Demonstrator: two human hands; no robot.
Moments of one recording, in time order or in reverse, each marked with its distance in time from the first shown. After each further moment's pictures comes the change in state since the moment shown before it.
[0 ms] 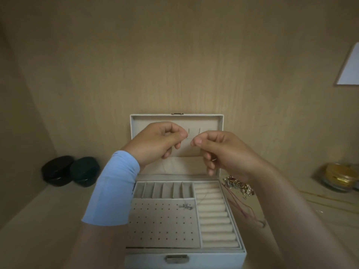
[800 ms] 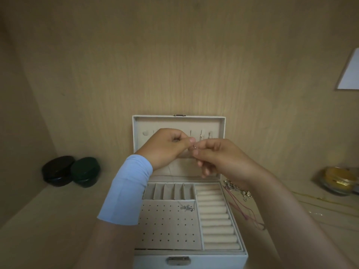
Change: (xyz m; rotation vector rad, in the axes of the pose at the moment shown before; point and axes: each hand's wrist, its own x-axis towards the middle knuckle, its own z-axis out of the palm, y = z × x) left_hand 0.010 -0.012 0.013 0.089 0.021 0.028; right_hand 0.002 0.009 0.008 -0.058 0.021 0.023
